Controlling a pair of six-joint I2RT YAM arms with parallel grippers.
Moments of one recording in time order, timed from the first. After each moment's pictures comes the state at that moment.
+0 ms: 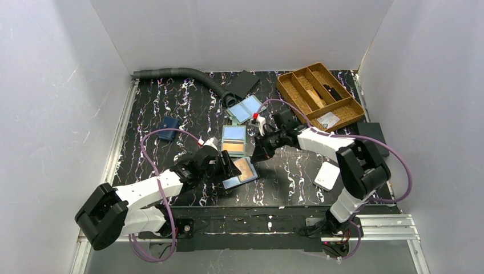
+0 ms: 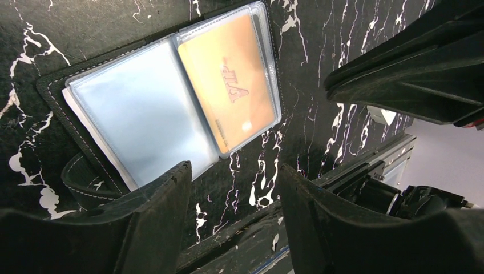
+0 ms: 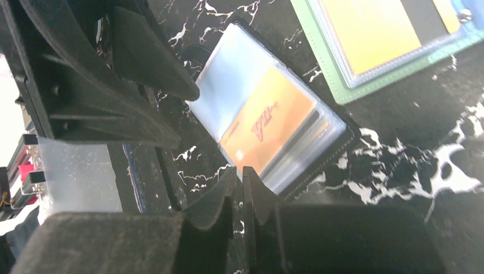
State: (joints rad) left arm -0.79 1.16 0.49 -0.08 0.05 -1.01; right arm 0.57 1.64 0.96 -0.24 -0.85 -0.01
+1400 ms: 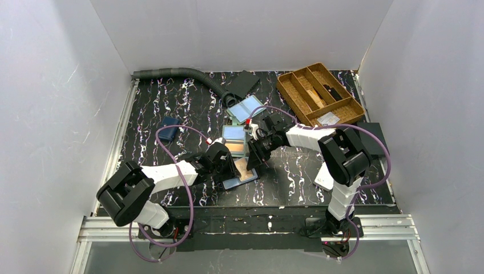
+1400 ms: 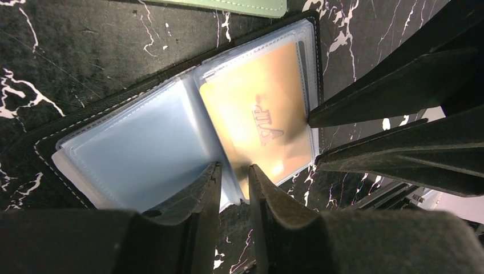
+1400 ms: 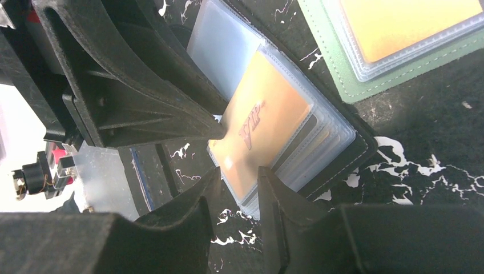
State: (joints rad) left arm -0.79 1.43 0.57 -0.03 0.03 -0.98; right arm 0.62 1.85 1.07 -0.32 -0.88 0.00
